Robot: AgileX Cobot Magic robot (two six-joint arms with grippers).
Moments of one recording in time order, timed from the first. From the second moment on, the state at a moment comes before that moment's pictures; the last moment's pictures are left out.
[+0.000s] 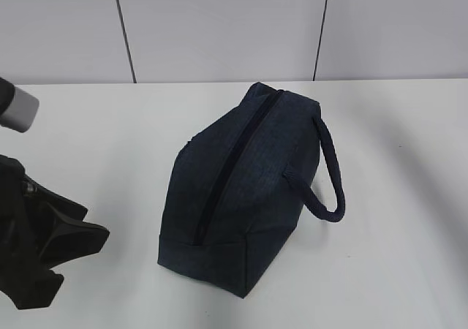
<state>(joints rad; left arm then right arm) -0.62 1.02 -0.59 -0.27 0.50 0.27 0.06 1.73 -1.50 -1.84 -0.35 1.57</state>
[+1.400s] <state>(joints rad) -0.62 0.78 -0.59 0.02 0.65 0.04 0.22 0.94 -0.74 -0.29 0.65 0.22</state>
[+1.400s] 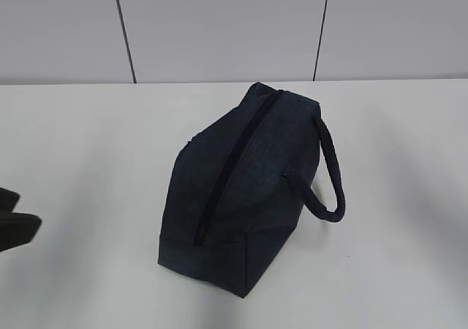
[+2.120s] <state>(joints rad) -0.62 0.18 -0.59 0.13 1.19 -0.20 0.22 0.33 -0.51 -0.06 1.12 0.01</state>
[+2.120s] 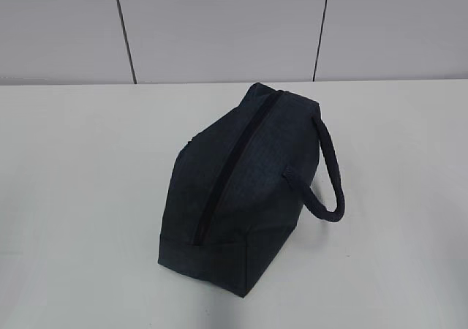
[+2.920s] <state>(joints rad) -0.62 -0.01 -0.53 0.16 1.12 -0.18 0.22 -0.02 -0.49 -0.04 1.14 0.00</state>
